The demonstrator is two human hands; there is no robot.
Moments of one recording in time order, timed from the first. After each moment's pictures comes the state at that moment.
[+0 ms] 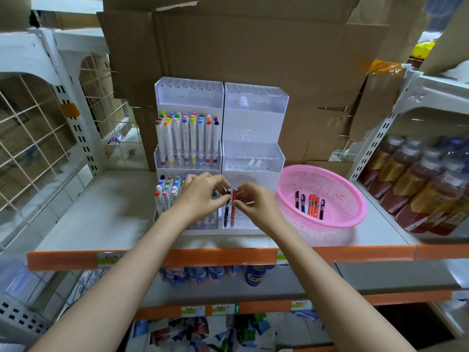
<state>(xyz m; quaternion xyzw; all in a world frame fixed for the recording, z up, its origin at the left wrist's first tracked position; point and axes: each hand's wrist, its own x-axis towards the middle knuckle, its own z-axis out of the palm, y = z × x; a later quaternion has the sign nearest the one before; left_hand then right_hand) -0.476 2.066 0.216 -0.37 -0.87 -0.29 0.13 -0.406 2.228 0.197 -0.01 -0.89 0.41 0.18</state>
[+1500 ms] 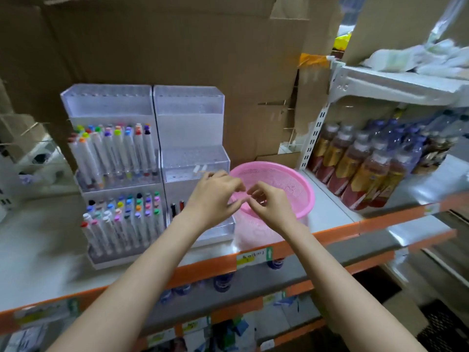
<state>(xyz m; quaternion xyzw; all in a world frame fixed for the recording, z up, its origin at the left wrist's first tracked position) -0.444 2.190 0.234 -0.54 -0.79 -0.21 0.19 -0.352 2.340 0.205 -0.12 -0.91 0.30 0.26</state>
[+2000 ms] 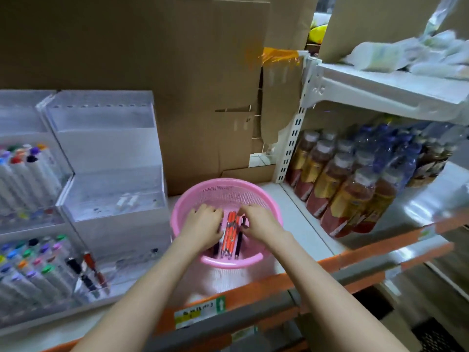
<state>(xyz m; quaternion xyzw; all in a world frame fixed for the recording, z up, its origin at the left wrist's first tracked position) -0.471 2.335 0.170 -0.44 -0.90 -0.02 0.00 -0.393 2.479 0.169 -0.15 -0.98 0.14 0.01</state>
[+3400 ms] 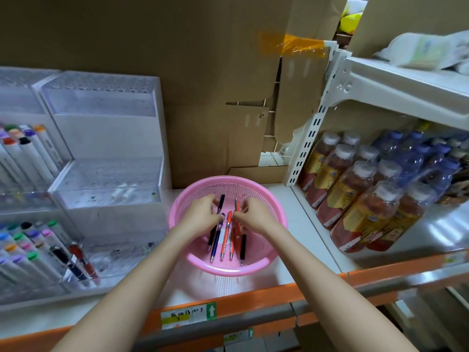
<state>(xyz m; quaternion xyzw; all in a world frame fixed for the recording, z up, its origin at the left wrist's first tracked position) -0.488 2.345 0.169 -0.26 -0.90 -0.33 -0.14 -0.427 2.486 0.167 -0.21 -0.90 0.38 -0.01</state>
